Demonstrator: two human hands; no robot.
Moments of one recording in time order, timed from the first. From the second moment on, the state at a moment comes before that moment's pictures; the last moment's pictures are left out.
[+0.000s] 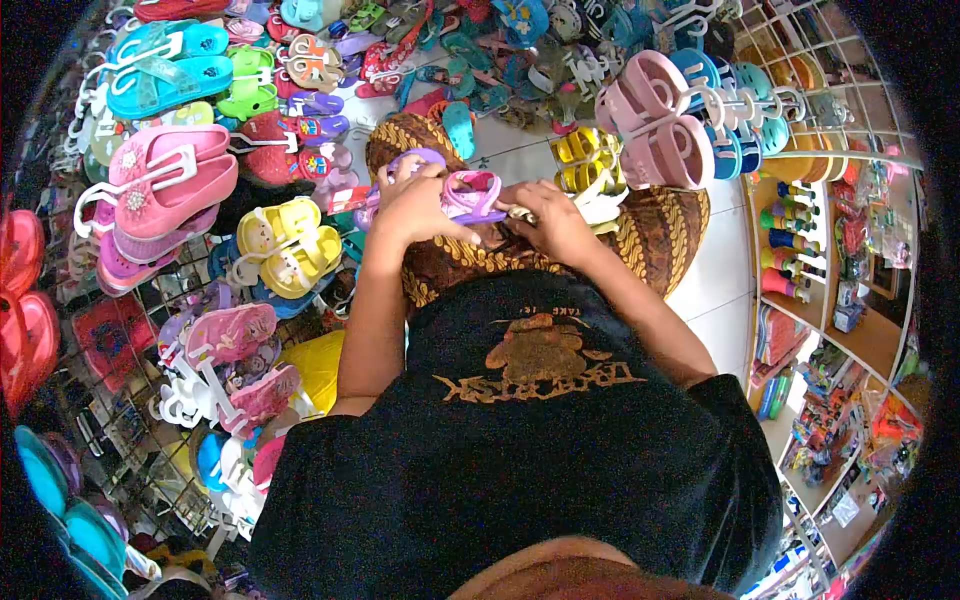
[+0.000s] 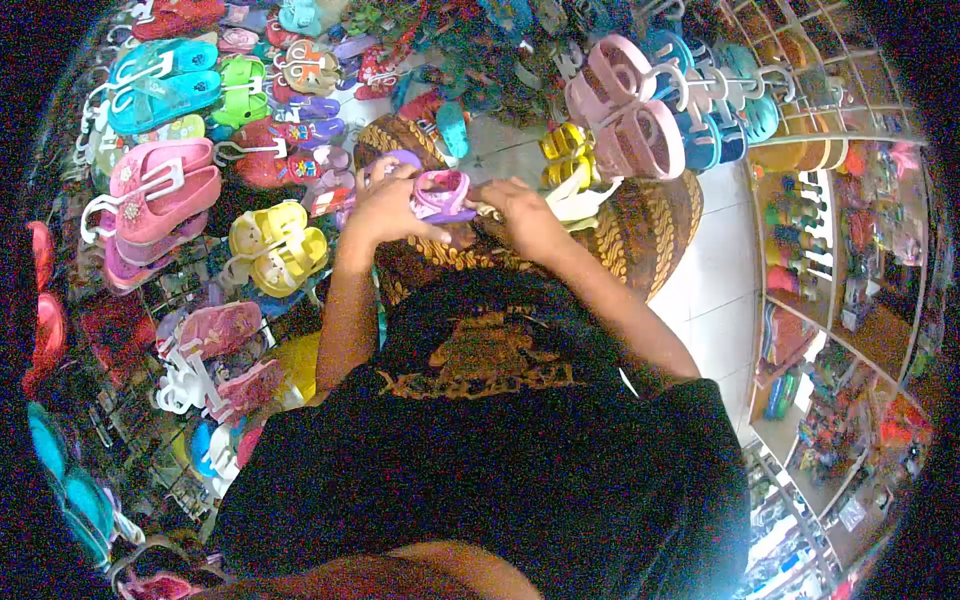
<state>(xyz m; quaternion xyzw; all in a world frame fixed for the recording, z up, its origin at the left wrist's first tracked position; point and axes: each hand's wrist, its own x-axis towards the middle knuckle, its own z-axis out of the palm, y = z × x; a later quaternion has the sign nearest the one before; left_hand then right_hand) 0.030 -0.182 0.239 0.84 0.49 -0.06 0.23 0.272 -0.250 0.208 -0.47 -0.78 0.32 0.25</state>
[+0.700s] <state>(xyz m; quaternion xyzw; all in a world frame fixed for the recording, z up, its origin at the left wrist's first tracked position) 0.043 -0.169 0.376 0.86 0.43 0.24 0.15 0.277 -0.186 0.333 -0.32 -0.49 0.56 0.59</state>
